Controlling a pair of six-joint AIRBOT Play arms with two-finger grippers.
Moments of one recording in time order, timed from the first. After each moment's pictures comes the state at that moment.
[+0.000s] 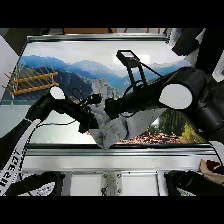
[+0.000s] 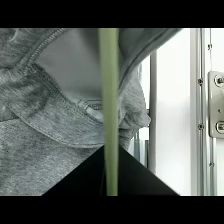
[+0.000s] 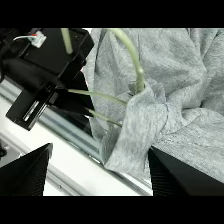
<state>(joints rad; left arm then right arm) -0.28 -1.34 1.06 0.84 -1.45 -0.29 0.72 -1.20 1.61 -1.35 1.37 1.90</state>
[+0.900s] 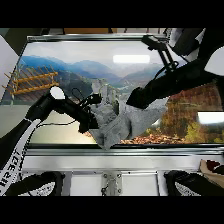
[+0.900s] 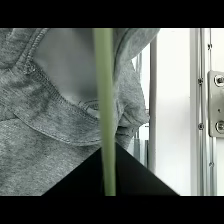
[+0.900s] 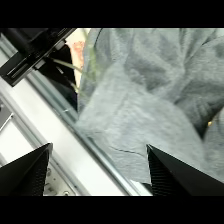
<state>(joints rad) -0.28 -1.34 1.06 0.84 -1.45 -0.29 0.30 -1.20 1.66 -0.99 1.58 1.38</state>
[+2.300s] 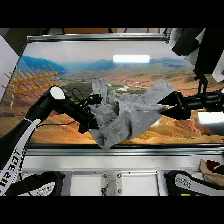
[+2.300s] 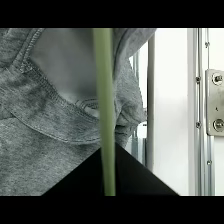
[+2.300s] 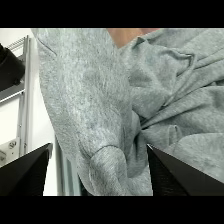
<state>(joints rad) -0.28 -1.34 1.06 0.85 -1.46 -0.29 -0.38 -1.34 1.07 -0.41 1.79 0.04</state>
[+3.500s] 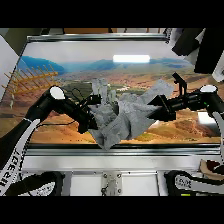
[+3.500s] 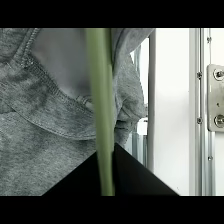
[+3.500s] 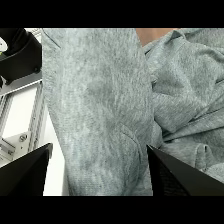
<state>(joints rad) -0.28 -1.34 1.06 0.85 -1.46 -0.29 -0.22 -1.42 1.07 -0.40 1.75 -0.01</state>
